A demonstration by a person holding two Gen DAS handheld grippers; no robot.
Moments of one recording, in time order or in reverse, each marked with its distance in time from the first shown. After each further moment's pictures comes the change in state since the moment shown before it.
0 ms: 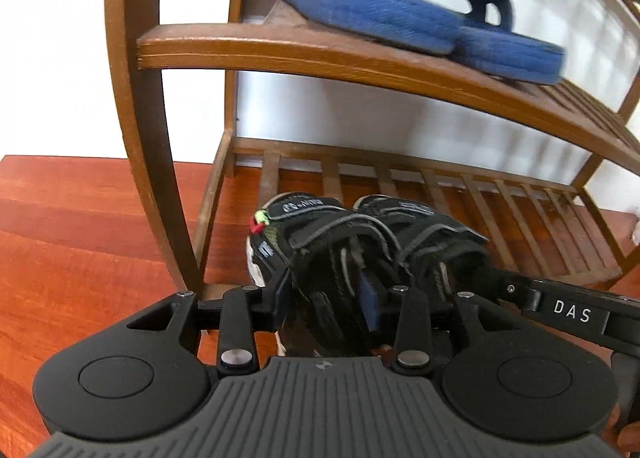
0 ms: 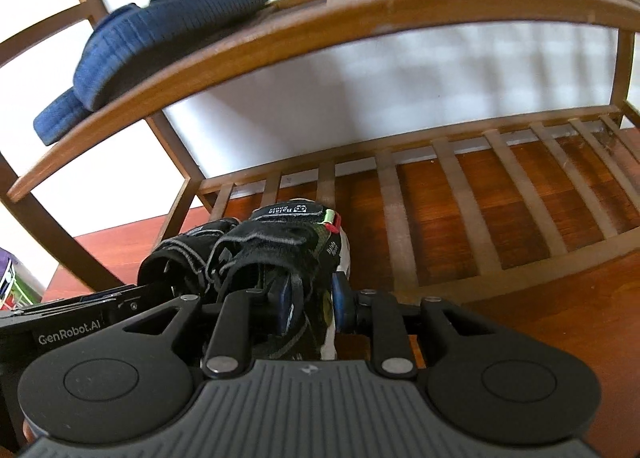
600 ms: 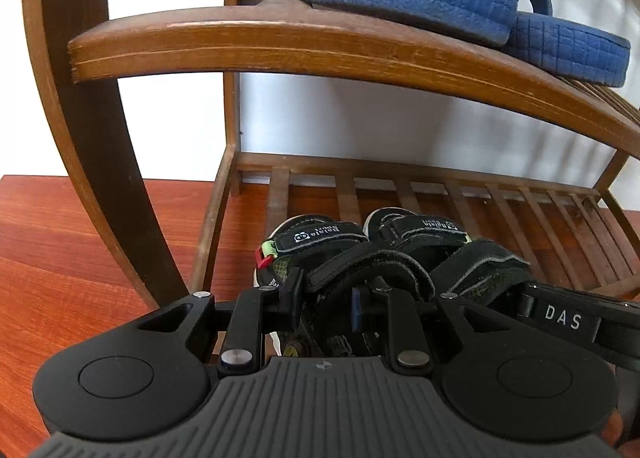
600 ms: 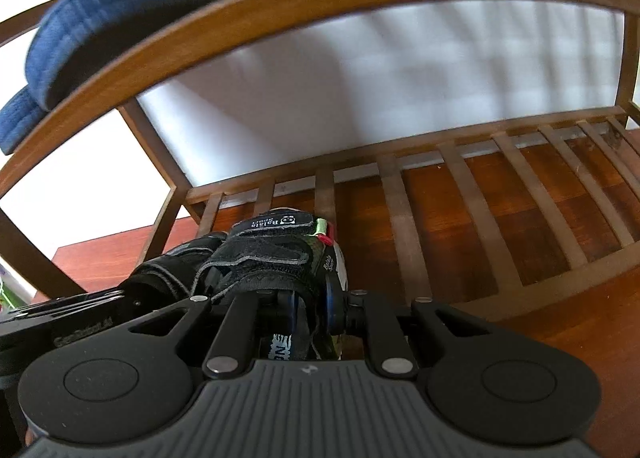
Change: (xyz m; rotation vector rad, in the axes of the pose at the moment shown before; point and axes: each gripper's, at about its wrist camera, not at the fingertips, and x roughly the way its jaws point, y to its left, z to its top) left arm 0.063 0.002 0.018 0.039 -0.020 0.046; right arm 0.051 0.008 0.003 0.025 0.000 -0.021
